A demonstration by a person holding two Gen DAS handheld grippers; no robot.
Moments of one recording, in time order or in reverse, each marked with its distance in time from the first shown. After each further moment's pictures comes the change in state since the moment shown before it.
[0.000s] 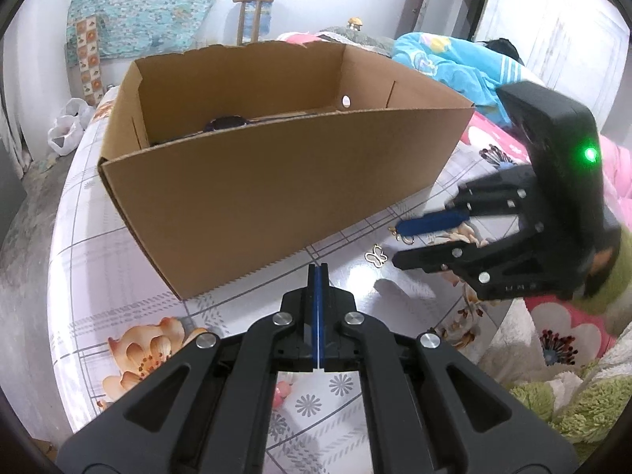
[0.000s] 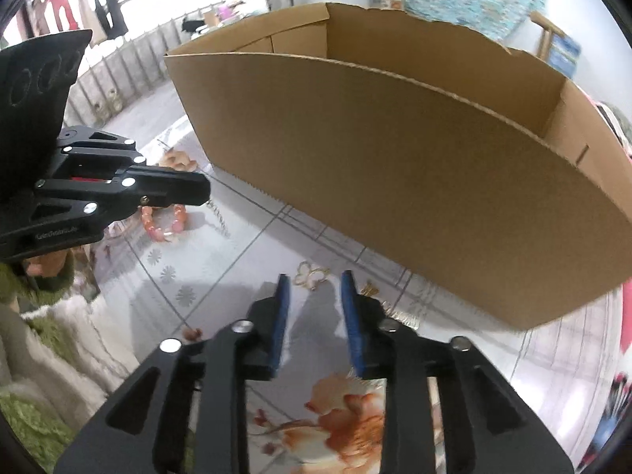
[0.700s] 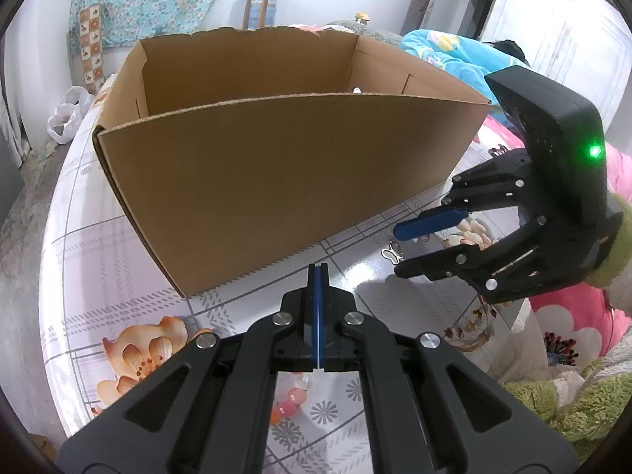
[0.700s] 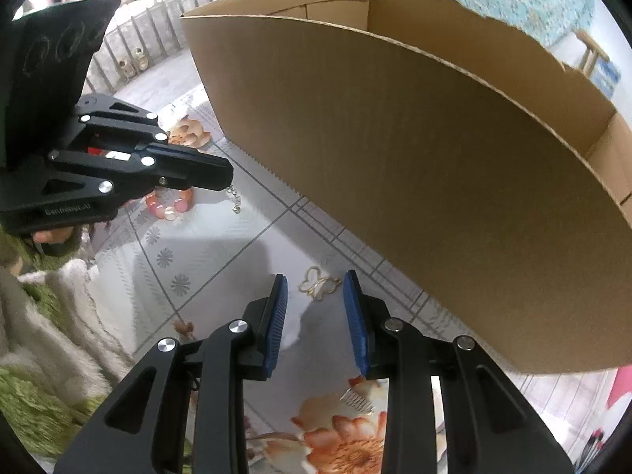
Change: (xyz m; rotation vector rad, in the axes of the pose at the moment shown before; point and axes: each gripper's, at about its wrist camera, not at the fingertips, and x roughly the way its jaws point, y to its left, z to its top) left arm 0.013 0.009 0.001 -0.032 0.018 -0.007; right arm 0.015 0.005 0.017 -0.098 0.109 0.057
